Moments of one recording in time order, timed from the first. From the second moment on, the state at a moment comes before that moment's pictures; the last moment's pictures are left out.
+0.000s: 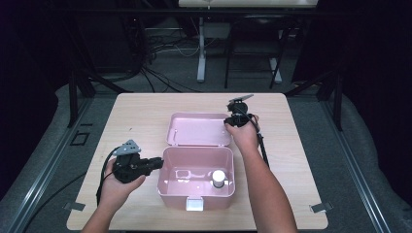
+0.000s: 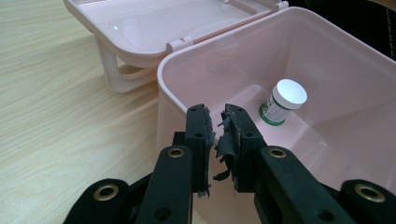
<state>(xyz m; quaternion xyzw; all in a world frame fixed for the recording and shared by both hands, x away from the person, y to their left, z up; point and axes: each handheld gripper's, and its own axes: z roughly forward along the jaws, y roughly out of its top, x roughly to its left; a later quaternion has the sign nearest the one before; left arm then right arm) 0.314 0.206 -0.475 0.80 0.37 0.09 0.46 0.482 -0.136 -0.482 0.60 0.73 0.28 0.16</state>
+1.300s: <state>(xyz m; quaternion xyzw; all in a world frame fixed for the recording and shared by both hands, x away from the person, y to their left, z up) 0.313 0.206 -0.475 0.80 0.38 0.09 0.46 0.475 -0.134 -0.468 0.61 0.71 0.31 0.17</state>
